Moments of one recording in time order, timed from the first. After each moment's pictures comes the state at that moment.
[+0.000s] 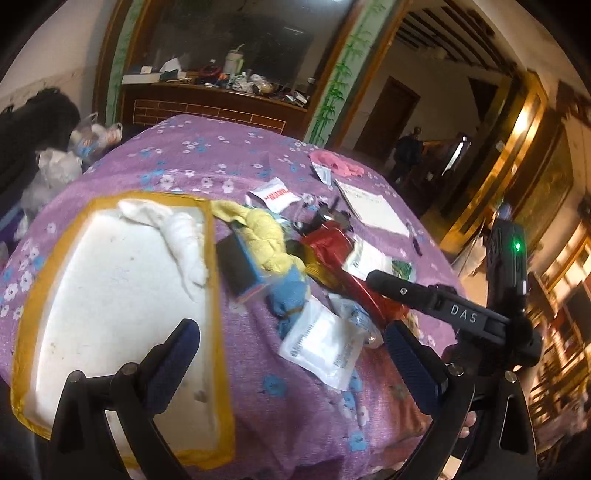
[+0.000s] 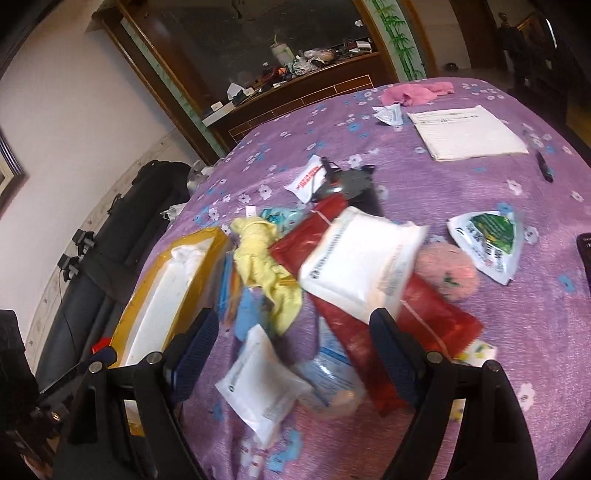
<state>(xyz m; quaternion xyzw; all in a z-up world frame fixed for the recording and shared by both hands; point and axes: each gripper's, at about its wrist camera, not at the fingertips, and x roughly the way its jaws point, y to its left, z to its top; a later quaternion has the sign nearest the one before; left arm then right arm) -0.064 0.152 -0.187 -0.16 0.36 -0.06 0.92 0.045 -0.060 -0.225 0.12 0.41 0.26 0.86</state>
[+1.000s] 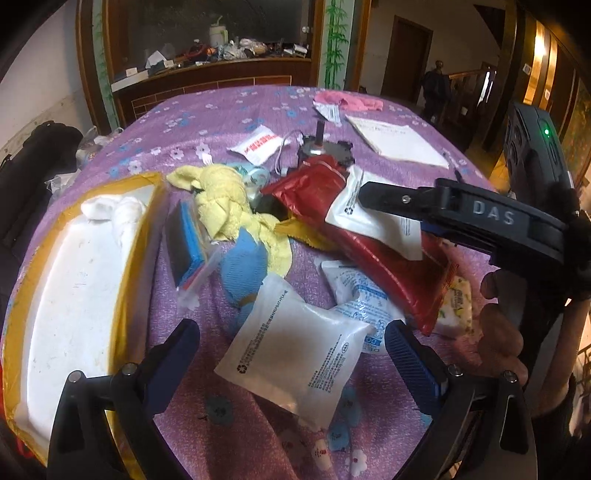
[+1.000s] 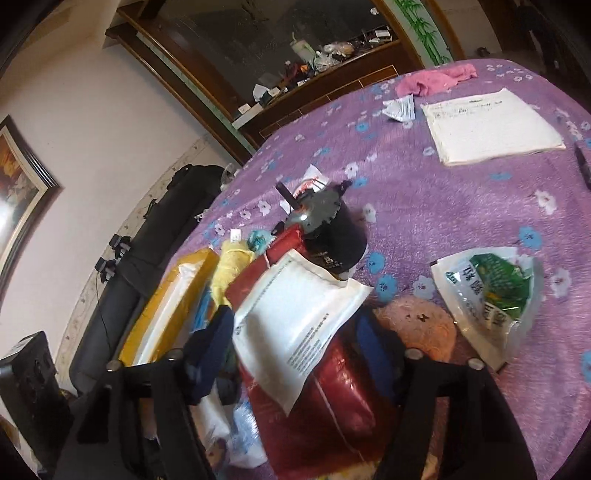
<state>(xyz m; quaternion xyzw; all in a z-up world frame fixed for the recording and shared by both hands) 0.006 0.064 -0.239 -0.03 0.45 0.01 0.89 0.118 -0.094 -0.256 0.16 0.41 0.34 0.83</state>
